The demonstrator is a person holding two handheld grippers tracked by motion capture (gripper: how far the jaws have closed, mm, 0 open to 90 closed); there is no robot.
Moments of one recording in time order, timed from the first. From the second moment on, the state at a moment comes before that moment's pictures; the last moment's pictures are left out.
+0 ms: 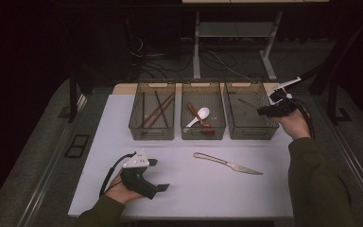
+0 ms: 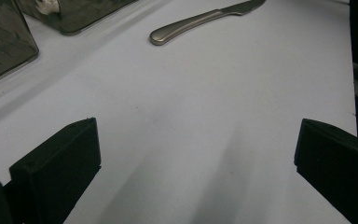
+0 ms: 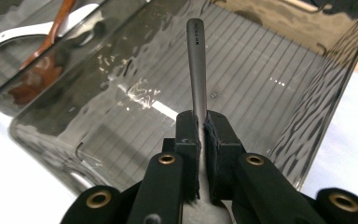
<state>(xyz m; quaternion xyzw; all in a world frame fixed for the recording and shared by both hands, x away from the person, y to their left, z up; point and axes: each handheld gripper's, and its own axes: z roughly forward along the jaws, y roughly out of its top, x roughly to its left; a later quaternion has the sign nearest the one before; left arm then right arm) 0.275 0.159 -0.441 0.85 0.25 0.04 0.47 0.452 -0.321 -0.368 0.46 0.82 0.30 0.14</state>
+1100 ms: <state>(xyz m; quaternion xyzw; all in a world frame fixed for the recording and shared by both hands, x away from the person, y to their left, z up) 0.274 0.159 -0.441 0.85 0.24 0.04 0.47 0.440 -0.323 -0.359 0.46 0.79 0.38 0.12</state>
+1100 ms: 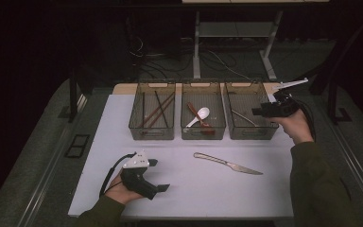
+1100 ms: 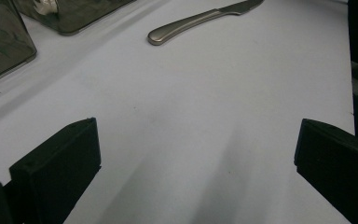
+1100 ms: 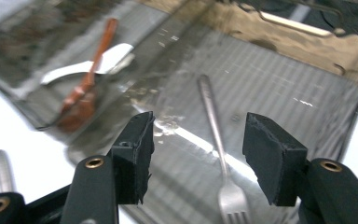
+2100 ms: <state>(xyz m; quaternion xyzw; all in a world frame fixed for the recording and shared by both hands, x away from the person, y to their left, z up) 0.274 0.158 -0.441 0.85 0.24 0.05 0.46 0.351 -0.256 -0.368 0.30 0.88 0.36 0.09</state>
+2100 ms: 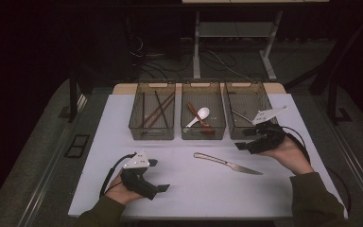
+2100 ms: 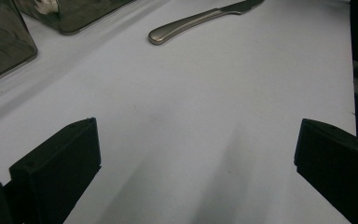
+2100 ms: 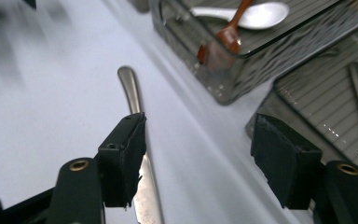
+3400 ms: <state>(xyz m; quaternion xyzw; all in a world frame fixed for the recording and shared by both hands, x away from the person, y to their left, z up) 0.274 0.158 -0.441 0.85 0.24 0.04 0.46 0.370 -0.152 -0.417 0.15 0.99 0.07 0.02</state>
